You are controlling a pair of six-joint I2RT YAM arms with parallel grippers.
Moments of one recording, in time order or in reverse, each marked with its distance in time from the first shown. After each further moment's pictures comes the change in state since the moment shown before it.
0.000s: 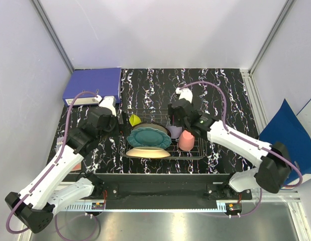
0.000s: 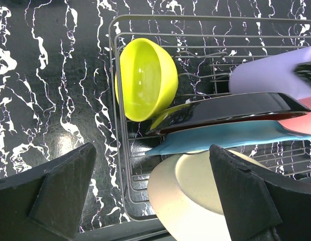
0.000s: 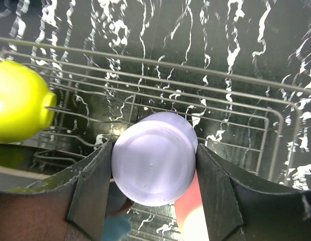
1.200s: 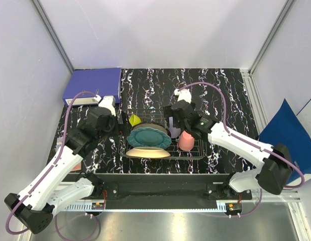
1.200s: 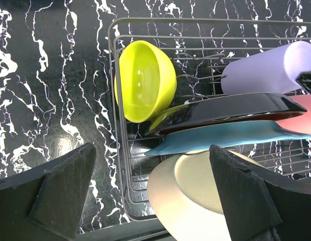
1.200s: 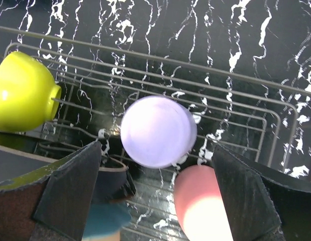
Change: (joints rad) left arm 0.000 -0.008 0.004 0.002 0.001 0.004; right arm 0.025 -0.053 -0.004 -0.020 0.007 -0.036
